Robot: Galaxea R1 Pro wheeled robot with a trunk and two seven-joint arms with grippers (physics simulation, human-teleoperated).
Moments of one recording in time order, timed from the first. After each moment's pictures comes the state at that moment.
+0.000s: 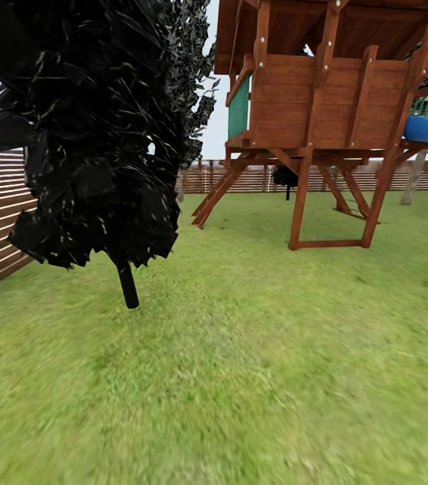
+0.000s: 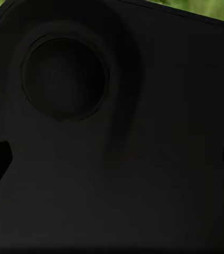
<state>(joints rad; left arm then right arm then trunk) 0.02 -0.02 0.15 -0.02 0.12 -0.06 -0.05 -0.03 -0.05 -0.05 -0.09 0.01 -0.22 0.01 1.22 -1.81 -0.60</state>
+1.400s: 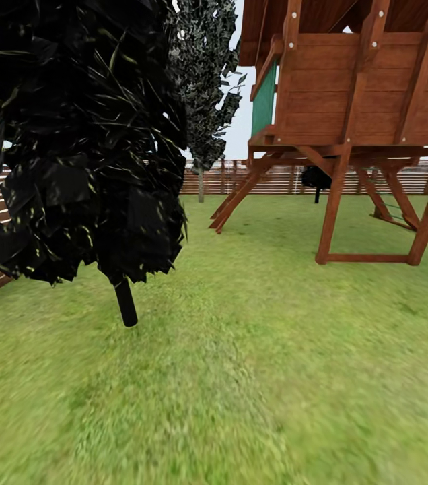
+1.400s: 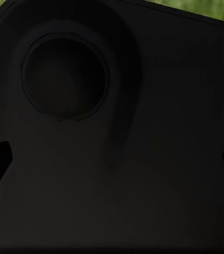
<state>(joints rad) 0.02 -0.02 0.15 -0.02 0.12 -0.06 -0.05 -0.03 -0.05 -0.05 -0.09 0.01 -0.22 0.01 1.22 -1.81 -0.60</state>
